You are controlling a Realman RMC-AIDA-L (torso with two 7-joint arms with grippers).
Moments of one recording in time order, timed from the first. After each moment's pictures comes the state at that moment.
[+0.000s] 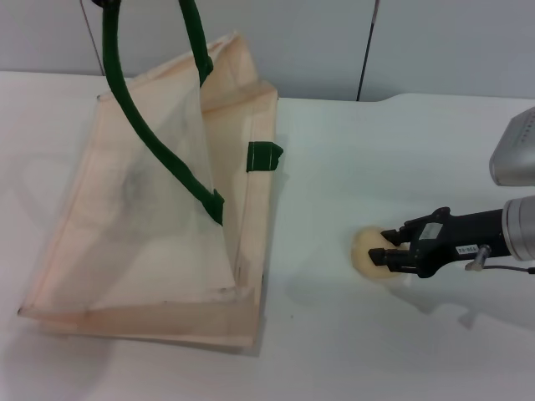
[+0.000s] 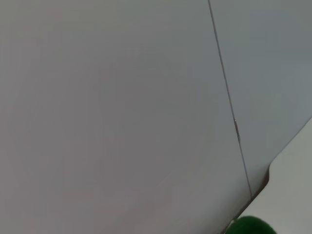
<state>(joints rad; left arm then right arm) -0.58 -2.03 0.98 1.81 -0.68 -1.46 0.82 0.60 2.02 1.87 0.74 -2.02 1.19 -1.38</state>
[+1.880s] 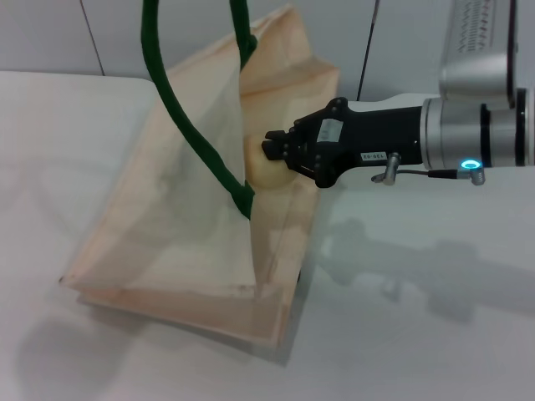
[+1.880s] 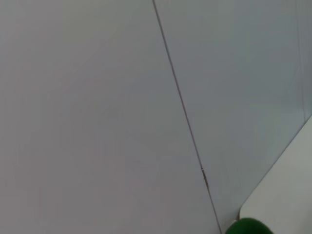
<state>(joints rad) -0.62 -2.03 0.97 1.83 -0.78 -1.48 0.82 0.76 2.02 1.72 0.74 -1.57 1.15 -1.65</state>
